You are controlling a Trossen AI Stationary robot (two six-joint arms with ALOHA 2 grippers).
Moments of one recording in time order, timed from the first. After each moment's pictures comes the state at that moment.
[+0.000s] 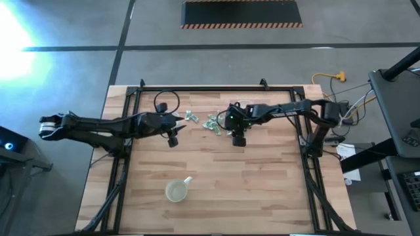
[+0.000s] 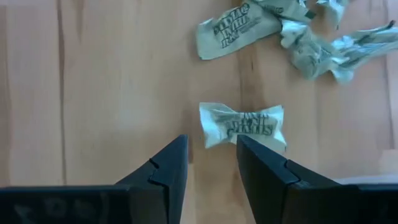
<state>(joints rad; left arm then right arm) 0.09 0.95 0.57 -0.07 -0.35 0.09 -0.28 1.78 1.07 -0.47 -0.06 -0.20</state>
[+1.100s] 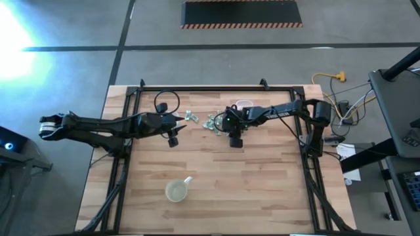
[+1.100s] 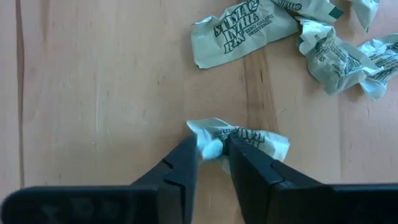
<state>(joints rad) 0.09 0.96 0.57 -0.06 -0.35 0.09 -0.28 1.88 1.07 -0.37 -0.05 -0.21</state>
